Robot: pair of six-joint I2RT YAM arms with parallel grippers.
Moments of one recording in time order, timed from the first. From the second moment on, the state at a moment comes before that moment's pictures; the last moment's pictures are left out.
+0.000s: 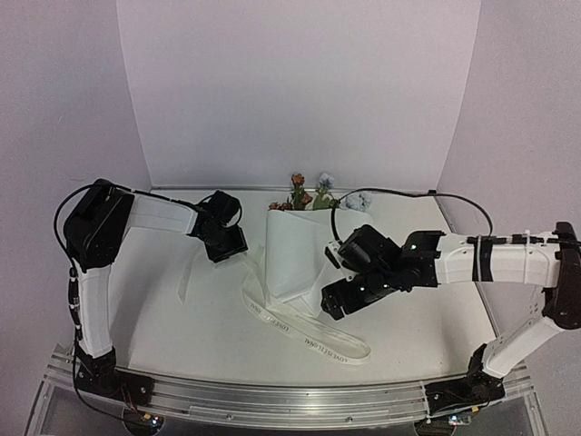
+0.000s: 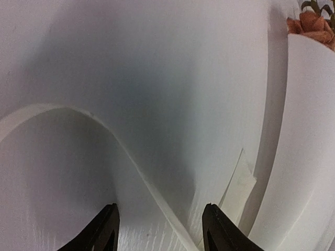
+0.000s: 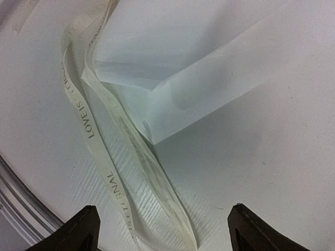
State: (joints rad) left arm -0.57 2.05 1.34 -0.29 -0.05 -0.86; right arm 1.01 1.50 1.04 -0.61 0.13 0.46
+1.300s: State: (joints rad) left arm -0.49 2.08 1.54 -0.58 0.27 -0.50; right arm 1.10 2.12 1.51 -0.48 -0.09 0.21
